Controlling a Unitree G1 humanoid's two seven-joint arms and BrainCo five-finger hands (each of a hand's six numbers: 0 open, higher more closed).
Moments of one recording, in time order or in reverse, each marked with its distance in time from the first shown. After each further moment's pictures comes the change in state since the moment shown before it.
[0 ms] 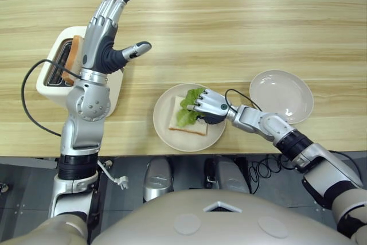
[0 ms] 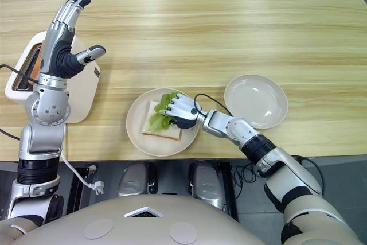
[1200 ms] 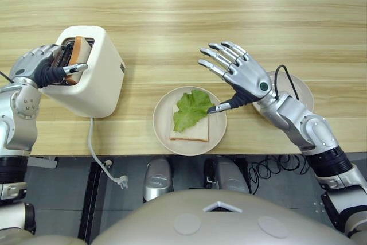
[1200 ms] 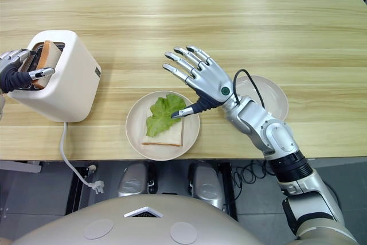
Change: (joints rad) left arm 0.107 0.472 0.069 0.292 0.088 0.234 -0.279; right arm 0.220 -0.095 -0.429 -0.494 0.194 0.071 0.128
